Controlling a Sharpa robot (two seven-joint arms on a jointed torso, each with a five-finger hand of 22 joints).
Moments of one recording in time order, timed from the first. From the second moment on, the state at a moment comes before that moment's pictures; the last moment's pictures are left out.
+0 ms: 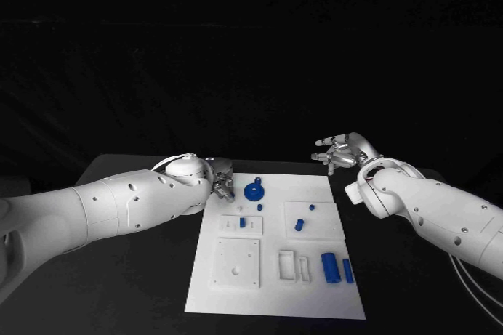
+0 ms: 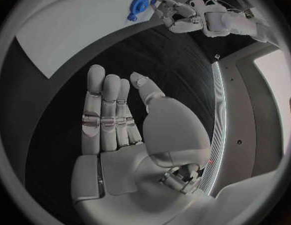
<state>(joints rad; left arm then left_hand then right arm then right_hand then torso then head) 1.36 -0.53 -0.23 1.14 -1.39 -0.11 -0.35 1.41 -0.07 0.08 -0.08 0.26 1.22 0.05 0.10 0.09 1.47 -0.04 0.42 0.32 1.29 -0.10 1.29 0.64 0.03 1.24 -0.12 0.52 1.31 1.08 -0.65 0.26 1.16 -0.97 -0.44 -0.02 1.25 -0.05 0.14 -0.22 0.48 0.95 0.12 0.06 0.06 1.17 0.01 0.73 0.59 1.34 -0.06 0.72 0.72 0.10 1.47 -0.08 0.15 1.10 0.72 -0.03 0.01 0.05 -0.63</state>
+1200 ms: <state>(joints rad) 1.33 -0.64 -0.22 1.20 -1.17 -0.43 -0.10 1.38 -0.03 0.13 -0.14 0.39 1.27 0.05 0.06 0.09 1.46 -0.05 0.44 0.33 1.32 -0.11 1.29 0.67 0.03 1.24 -0.13 0.56 1.31 1.06 -0.67 0.26 1.20 -0.97 -0.44 -0.02 1.24 -0.05 0.13 -0.21 0.52 0.94 0.12 0.06 0.06 1.17 0.01 0.73 0.59 1.34 -0.06 0.72 0.72 0.10 1.47 -0.08 0.15 1.09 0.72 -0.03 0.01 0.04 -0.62</state>
